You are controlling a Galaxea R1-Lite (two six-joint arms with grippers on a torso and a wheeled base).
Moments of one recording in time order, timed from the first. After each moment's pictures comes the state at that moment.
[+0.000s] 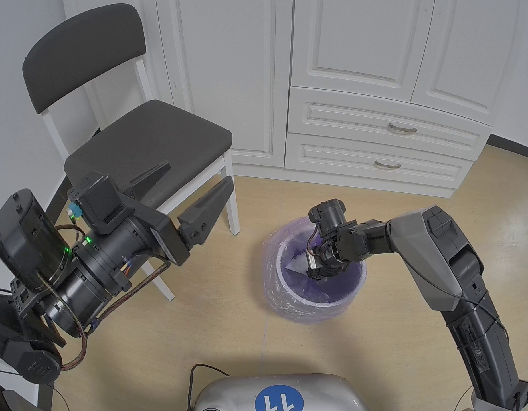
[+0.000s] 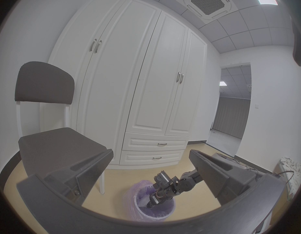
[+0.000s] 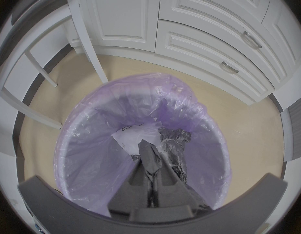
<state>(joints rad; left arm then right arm) -0.66 1.55 -0.44 -1.35 0.06 -0.05 0.44 2.71 -2.00 0.11 -0.29 0.11</state>
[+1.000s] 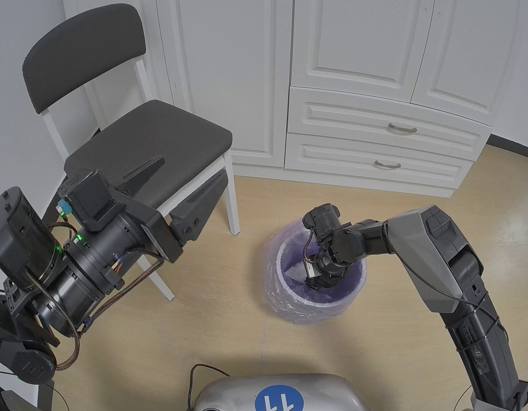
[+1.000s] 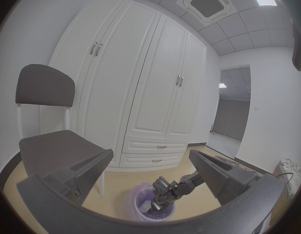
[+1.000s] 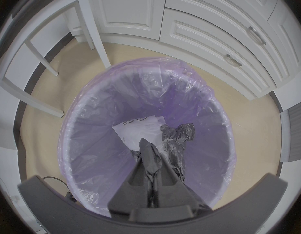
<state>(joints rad) -0.66 1.53 -0.44 -1.34 0.06 -0.05 0.47 2.70 -2.00 0.23 -0.29 0.13</state>
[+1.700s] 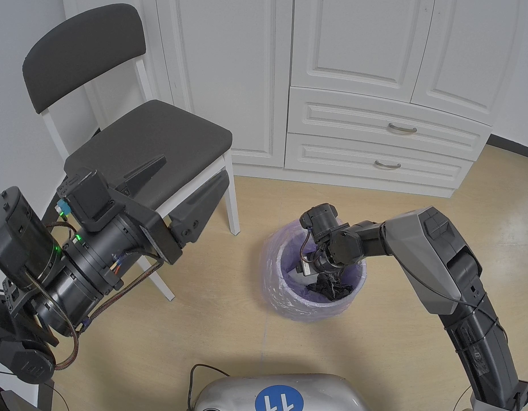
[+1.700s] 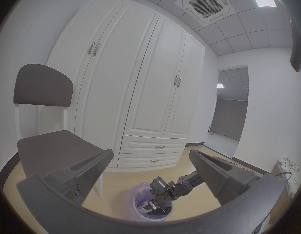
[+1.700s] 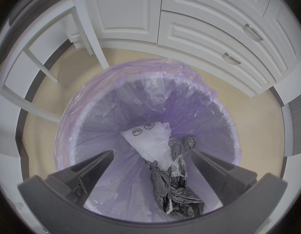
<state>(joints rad) -0.66 1.52 -0.44 -1.34 0.03 -0.06 0.48 2.71 -2.00 0.19 -0.29 0.18</state>
